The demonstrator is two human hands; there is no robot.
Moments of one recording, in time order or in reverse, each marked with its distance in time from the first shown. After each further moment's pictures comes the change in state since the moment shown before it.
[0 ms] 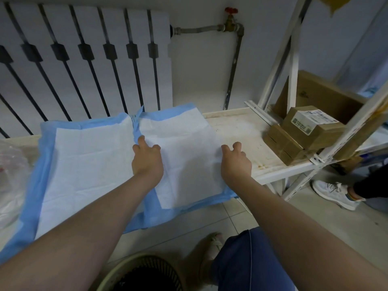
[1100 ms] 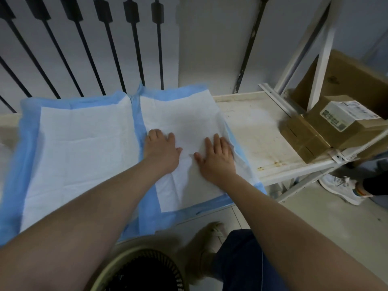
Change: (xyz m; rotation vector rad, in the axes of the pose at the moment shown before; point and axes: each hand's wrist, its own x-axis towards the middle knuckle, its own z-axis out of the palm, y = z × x) left_hand 0.047 0.003 0.048 0.478 -0.201 0.185; right_hand 0.033 -0.045 0.072 0.058 -0.174 -0.177
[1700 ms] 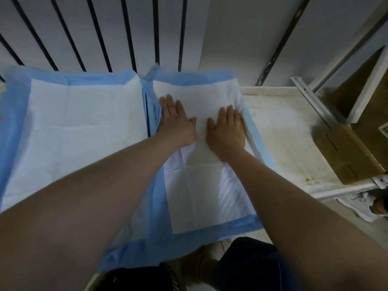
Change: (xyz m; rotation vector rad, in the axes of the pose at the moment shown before) left_hand 0.083 -0.006 0.006 -0.350 -0.059 -0.118; right_hand 0.103 -0.031 0.006 0.004 0.154 0.008
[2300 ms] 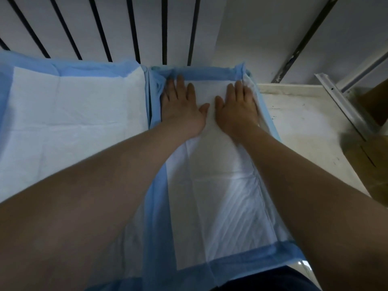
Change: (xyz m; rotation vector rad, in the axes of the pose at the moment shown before) left_hand 0.049 -0.006 0.003 0.114 0.126 0.060; right_hand 0.080 -0.005 0.006 -0.144 -0.035 -0.081
